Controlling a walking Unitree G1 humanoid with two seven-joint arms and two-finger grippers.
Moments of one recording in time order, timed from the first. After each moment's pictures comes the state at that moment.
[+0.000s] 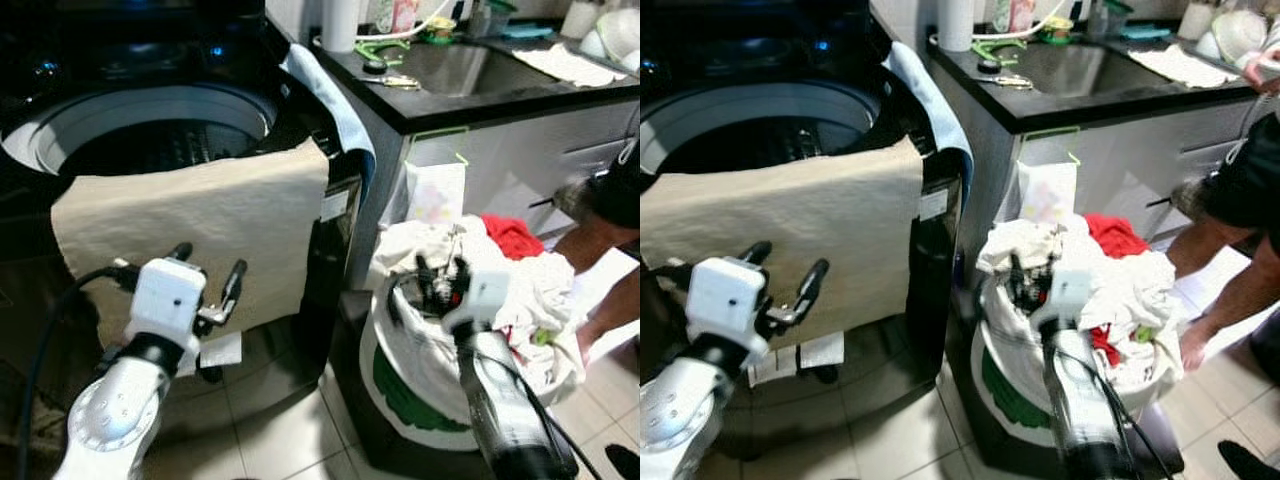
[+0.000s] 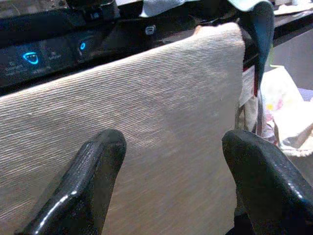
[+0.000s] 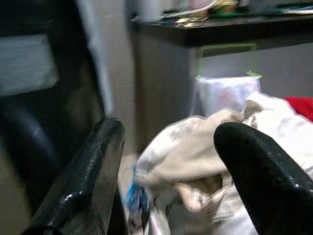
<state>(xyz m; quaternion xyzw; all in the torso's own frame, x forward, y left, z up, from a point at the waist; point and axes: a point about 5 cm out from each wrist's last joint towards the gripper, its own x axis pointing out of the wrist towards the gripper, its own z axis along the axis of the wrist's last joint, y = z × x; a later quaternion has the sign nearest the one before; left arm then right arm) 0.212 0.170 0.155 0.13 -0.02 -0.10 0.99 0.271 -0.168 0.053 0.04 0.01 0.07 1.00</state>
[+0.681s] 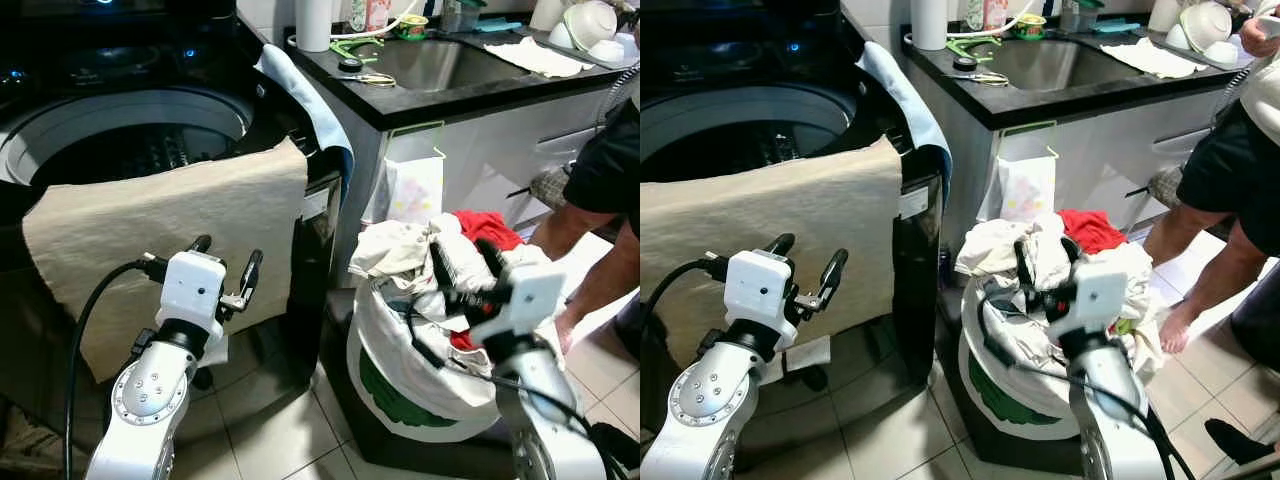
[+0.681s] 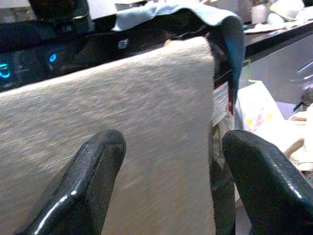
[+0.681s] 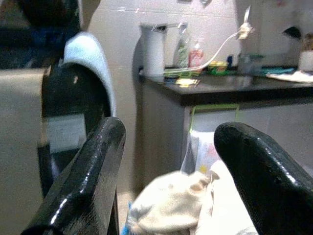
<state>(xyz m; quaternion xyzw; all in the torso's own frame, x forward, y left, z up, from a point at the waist) 0.231 0.159 0.143 0.12 -0.04 -0.10 0.99 0.238 -0.161 0.137 0.03 -0.10 0.09 0.99</state>
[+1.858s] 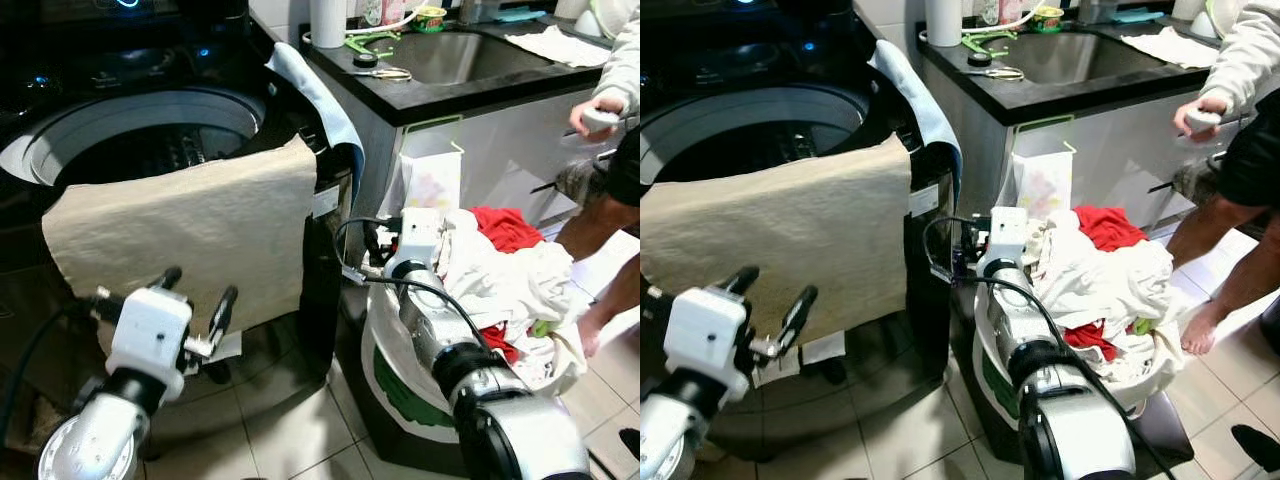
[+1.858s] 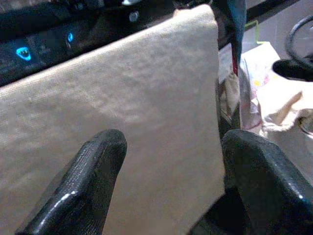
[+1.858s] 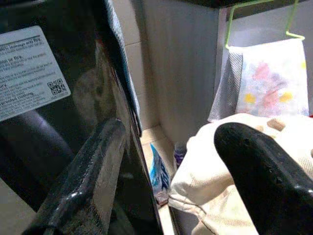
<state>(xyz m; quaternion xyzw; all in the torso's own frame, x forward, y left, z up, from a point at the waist) 0.175 0.178 0.154 0.14 0.02 -0.11 0.98 0.355 -0.098 0.080 0.05 0.09 0.07 0.99</state>
